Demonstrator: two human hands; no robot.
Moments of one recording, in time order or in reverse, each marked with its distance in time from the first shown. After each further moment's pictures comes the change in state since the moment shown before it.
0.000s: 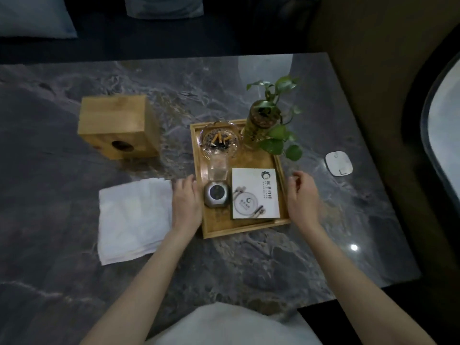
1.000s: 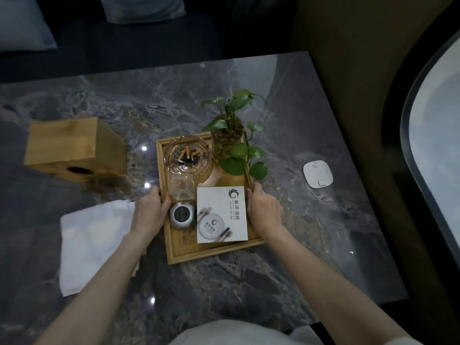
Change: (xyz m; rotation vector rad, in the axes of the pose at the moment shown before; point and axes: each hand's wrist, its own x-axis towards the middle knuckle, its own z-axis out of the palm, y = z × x) left_hand 0.045 0.005 0.006 0.342 -0.106 0.042; right_hand 0.033 0.005 0.019 -0.351 -0.214 -0.282
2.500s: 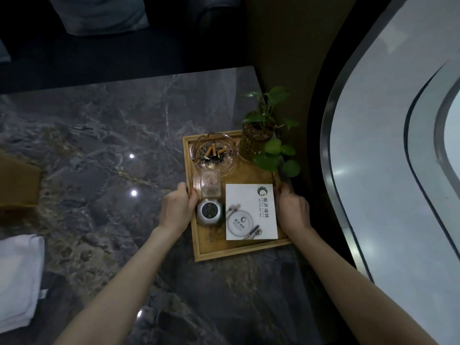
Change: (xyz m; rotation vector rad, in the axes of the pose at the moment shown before) left_hand 0.027 0.198 0.118 -0.049 0.058 0.192; right_hand 0.064 0.203 -0.090 -0.114 -0.024 0.082
